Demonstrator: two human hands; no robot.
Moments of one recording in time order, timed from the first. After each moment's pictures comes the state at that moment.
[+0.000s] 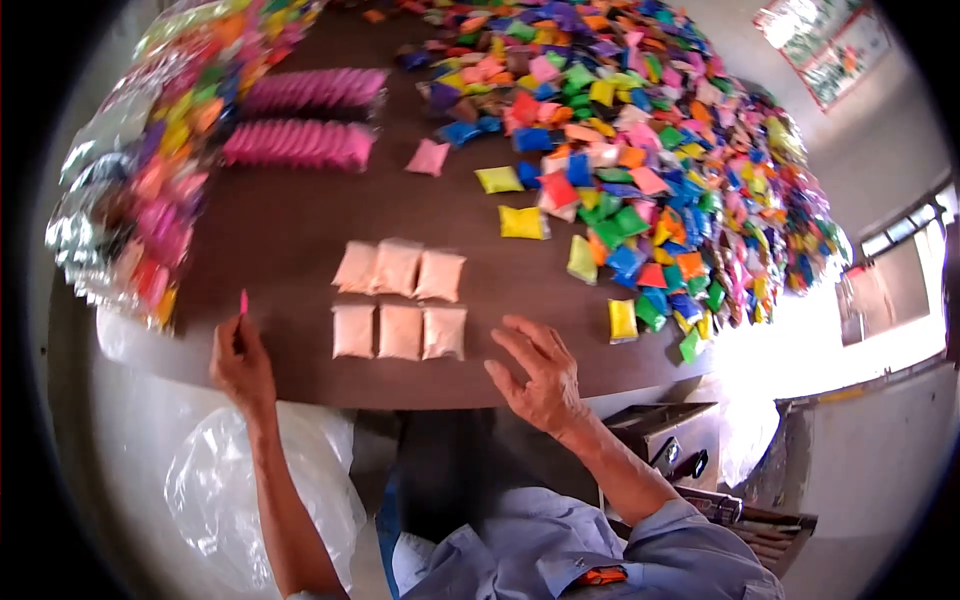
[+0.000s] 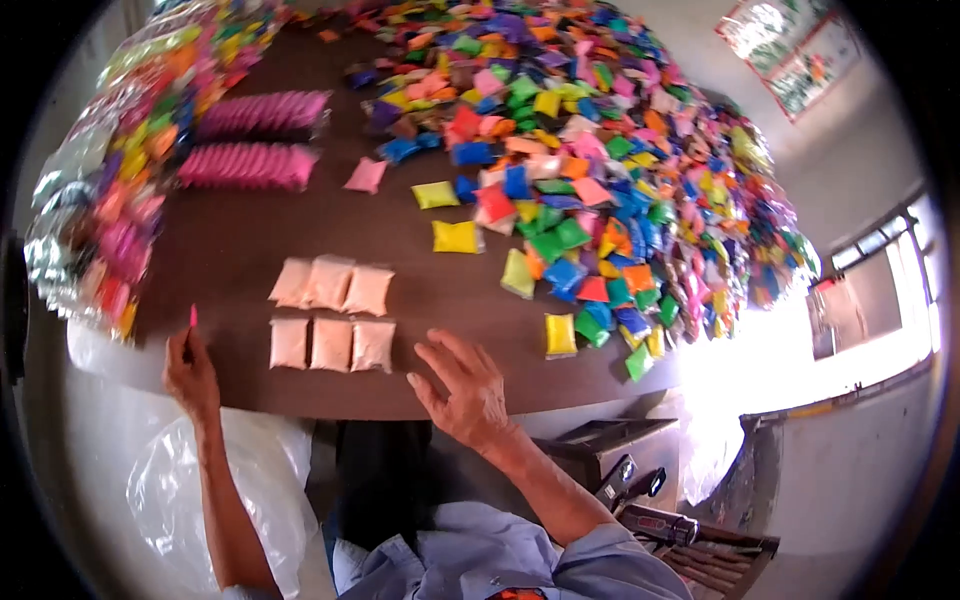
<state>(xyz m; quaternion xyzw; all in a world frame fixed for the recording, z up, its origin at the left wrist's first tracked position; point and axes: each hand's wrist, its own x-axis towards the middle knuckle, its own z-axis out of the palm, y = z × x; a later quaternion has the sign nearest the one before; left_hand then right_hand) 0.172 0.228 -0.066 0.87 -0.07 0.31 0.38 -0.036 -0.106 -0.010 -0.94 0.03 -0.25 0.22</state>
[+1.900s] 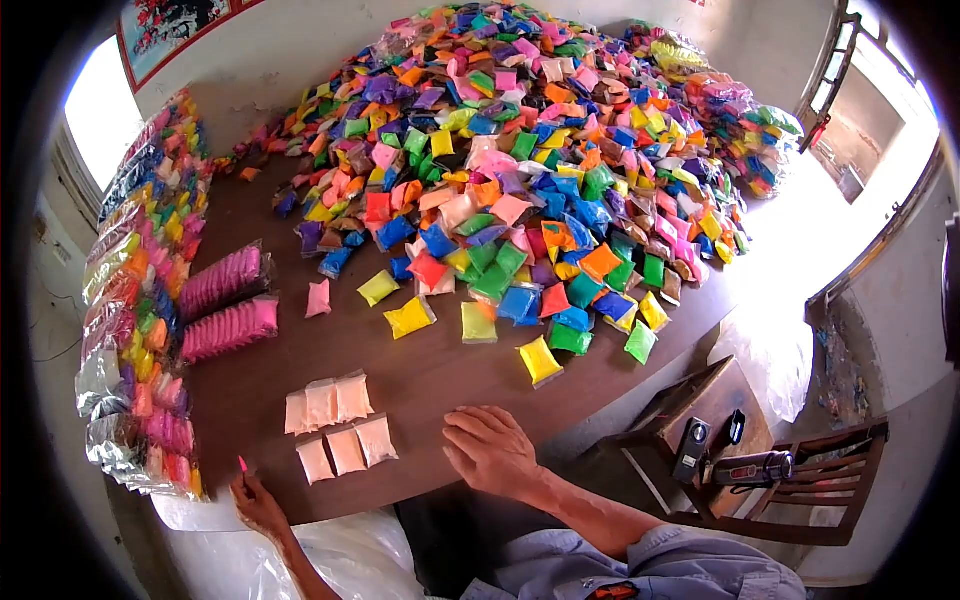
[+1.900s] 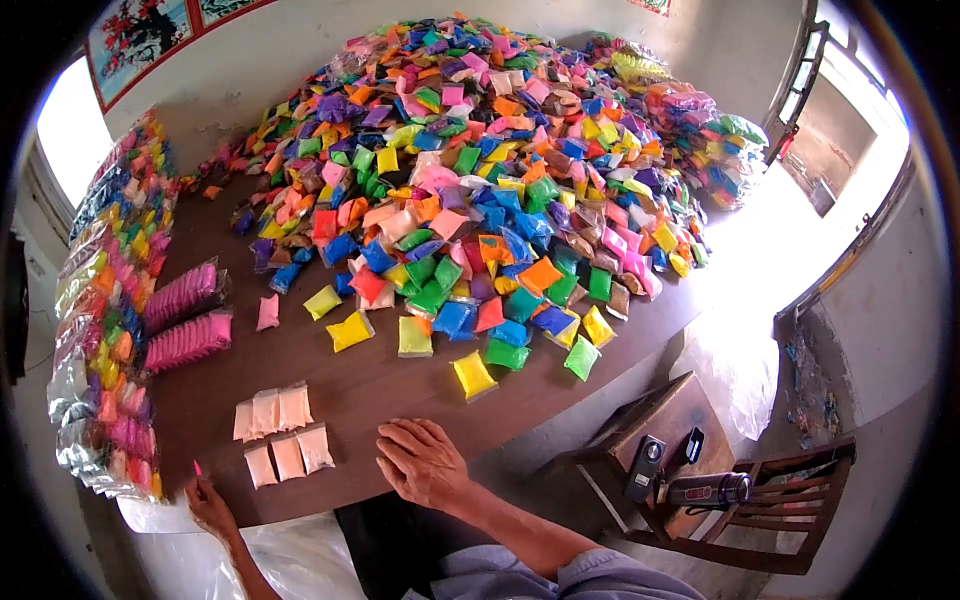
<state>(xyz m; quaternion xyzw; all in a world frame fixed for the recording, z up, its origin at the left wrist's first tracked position) 0.190 0.249 -0.088 0.91 -0.07 0.27 0.31 -0.078 -0.124 -0.039 -0.93 0.10 -0.28 0.23</state>
